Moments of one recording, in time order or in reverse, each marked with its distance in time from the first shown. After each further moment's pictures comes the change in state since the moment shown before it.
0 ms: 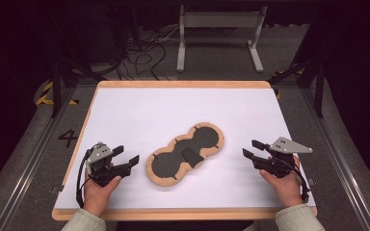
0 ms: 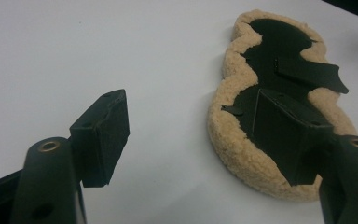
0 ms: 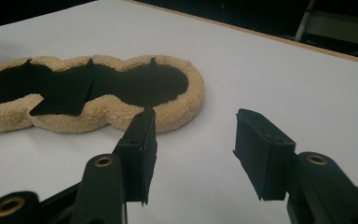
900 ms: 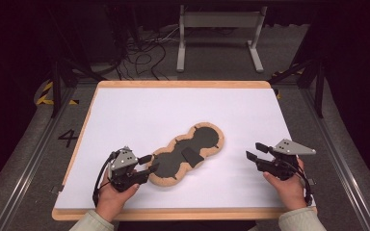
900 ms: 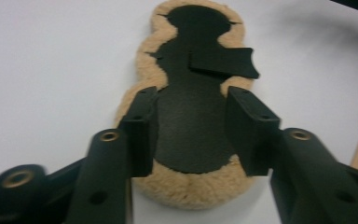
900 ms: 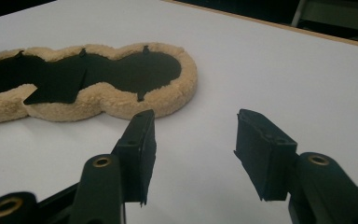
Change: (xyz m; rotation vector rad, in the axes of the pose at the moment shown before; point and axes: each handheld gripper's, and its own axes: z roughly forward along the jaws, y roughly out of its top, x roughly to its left) left arm -0.055 0.018 0.013 0.080 -0.224 0.158; right arm -0.003 -0.006 -0.008 0.039 -0.016 0.034
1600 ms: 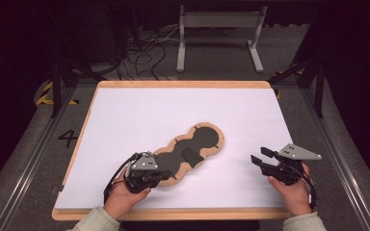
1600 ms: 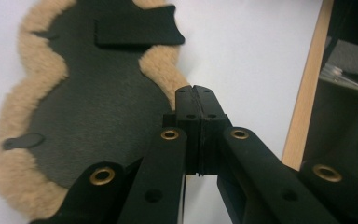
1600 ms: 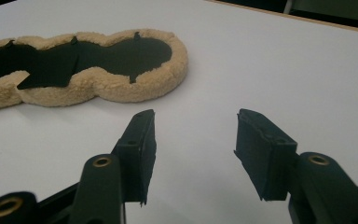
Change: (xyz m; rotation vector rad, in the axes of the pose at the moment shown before) left arm -0.017 0.008 0.032 0.194 -0.200 0.111; right arm -0.002 -0.011 -0.012 0.019 -0.030 0.020
